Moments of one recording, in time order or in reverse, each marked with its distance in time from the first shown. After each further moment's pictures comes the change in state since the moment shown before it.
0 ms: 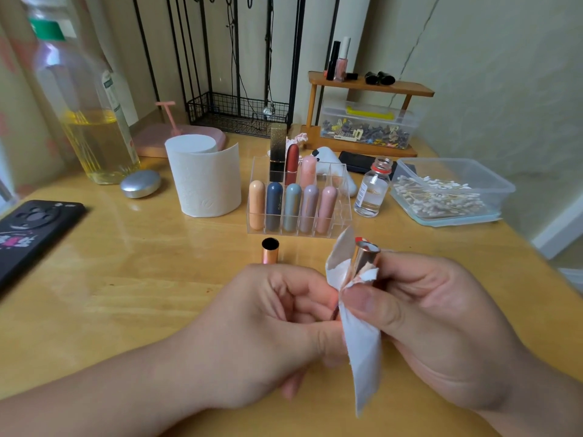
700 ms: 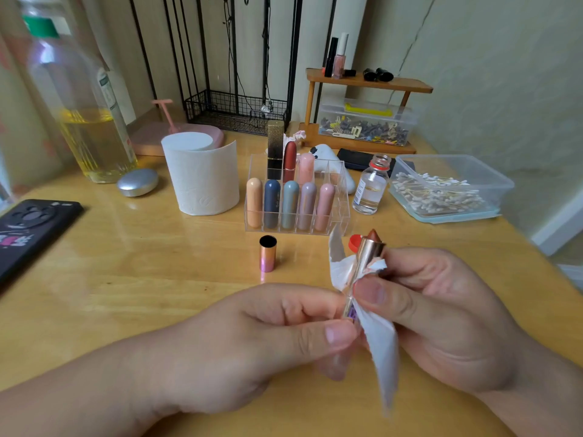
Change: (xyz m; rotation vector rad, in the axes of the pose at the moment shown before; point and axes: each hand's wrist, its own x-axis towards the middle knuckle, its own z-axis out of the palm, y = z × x) left_hand 0.000 0.008 -0.007 -0.002 -0.296 -0.064; right_hand 0.002 -0.007 -0.008 0.103 -0.096 0.103
